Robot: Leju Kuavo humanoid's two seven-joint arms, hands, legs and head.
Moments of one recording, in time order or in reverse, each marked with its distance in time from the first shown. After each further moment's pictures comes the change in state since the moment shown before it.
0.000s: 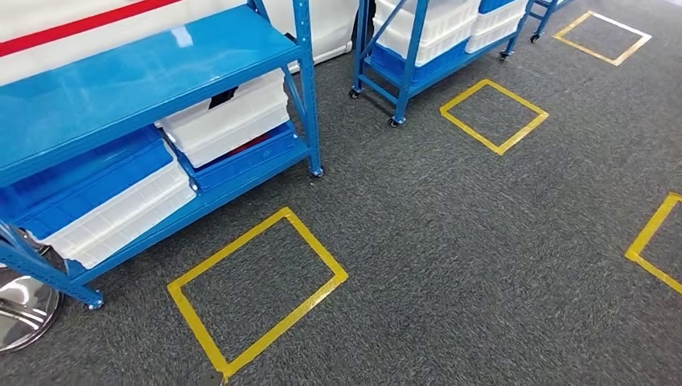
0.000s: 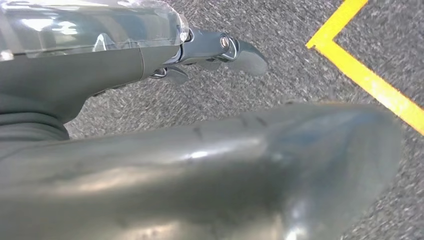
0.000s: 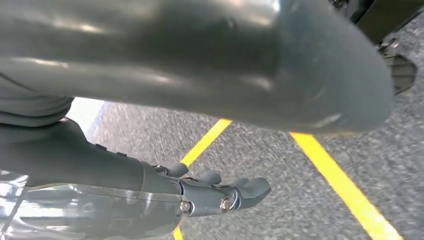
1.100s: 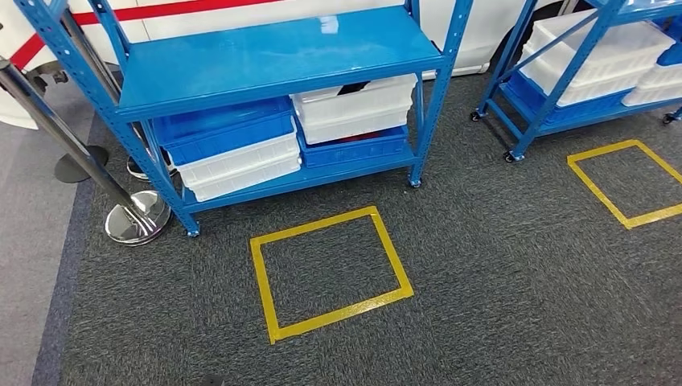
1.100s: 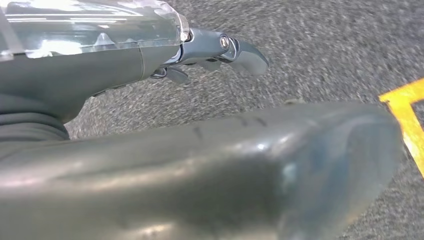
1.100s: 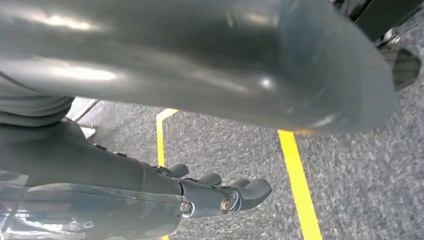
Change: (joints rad) left arm 0.010 -0.002 0.001 0.000 0.002 0.012 -0.001; right arm -0.003 0.001 -0.008 0.000 0.016 -0.007 0.015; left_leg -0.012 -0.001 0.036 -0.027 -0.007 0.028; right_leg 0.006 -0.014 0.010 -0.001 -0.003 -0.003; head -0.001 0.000
